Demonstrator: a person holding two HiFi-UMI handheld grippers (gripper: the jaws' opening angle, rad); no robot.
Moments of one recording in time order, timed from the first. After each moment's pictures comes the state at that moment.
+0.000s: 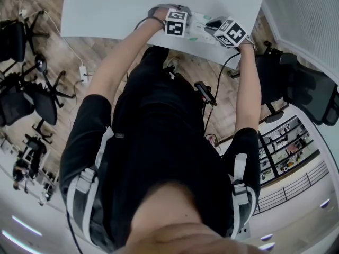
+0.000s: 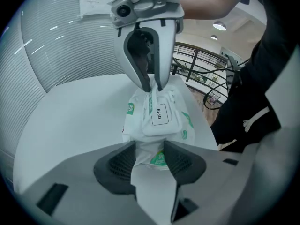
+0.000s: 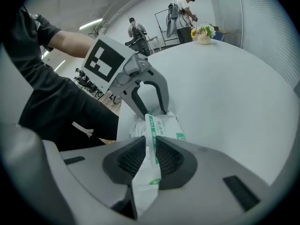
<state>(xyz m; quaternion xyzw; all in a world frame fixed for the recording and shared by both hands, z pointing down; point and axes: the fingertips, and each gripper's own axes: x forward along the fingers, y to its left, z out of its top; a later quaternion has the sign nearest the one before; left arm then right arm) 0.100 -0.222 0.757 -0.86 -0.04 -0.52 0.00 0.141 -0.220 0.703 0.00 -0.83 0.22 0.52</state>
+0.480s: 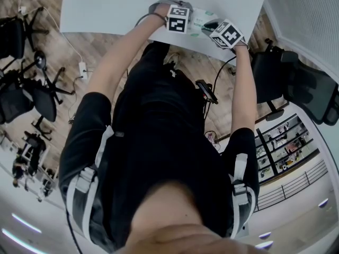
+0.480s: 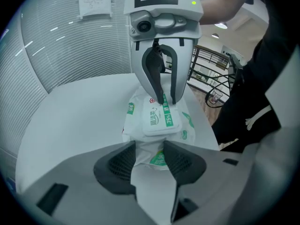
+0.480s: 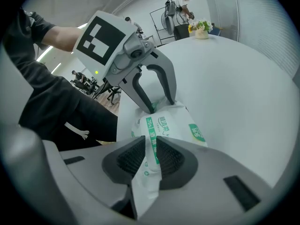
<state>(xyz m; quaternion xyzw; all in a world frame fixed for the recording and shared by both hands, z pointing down) 0.101 -0.221 0.759 -0.85 -0.03 -0.52 0.01 0.138 -0.190 0.731 0.02 -0.82 0.24 0.52</state>
